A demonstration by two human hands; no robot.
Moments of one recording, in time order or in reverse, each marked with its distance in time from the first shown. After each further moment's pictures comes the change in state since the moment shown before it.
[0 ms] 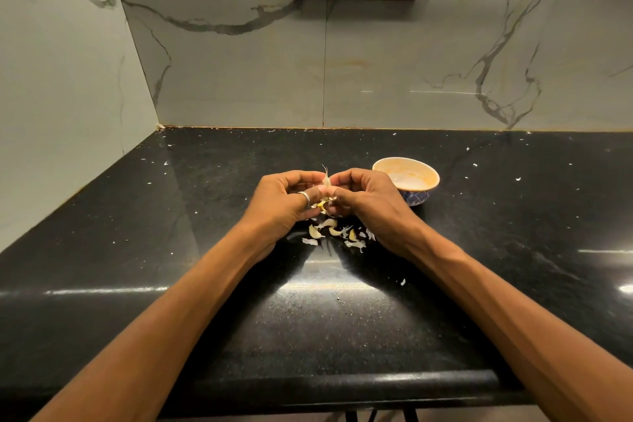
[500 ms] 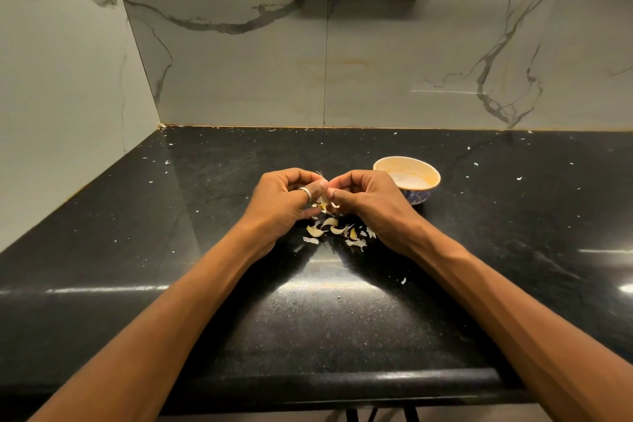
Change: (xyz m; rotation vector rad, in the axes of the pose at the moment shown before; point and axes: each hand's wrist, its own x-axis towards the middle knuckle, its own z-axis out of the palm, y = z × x) left_hand 0.003 -0.003 -0.002 0.045 0.018 0.033; right_hand 0.001 0.003 -0.005 -0.095 -0.022 -0.017
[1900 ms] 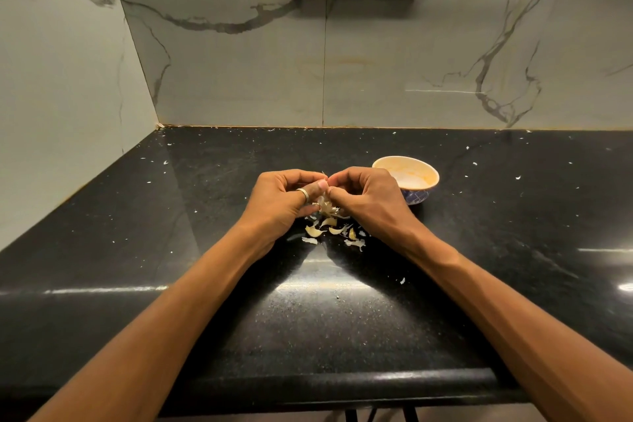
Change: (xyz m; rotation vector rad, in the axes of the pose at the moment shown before) left_hand 0.001 -0.001 0.001 -0.021 -0.009 0.015; right_hand 0.003 0.006 0.001 -0.333 0.125 -0.228
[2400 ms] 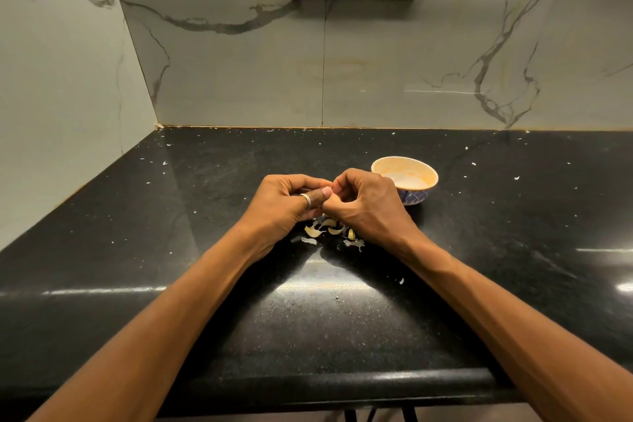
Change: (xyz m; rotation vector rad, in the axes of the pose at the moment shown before) left_hand -0.004 0.001 0.001 -0.055 -0.099 0.004; right_hand -0.005 -0.001 0.003 -0.190 0.061 -0.085
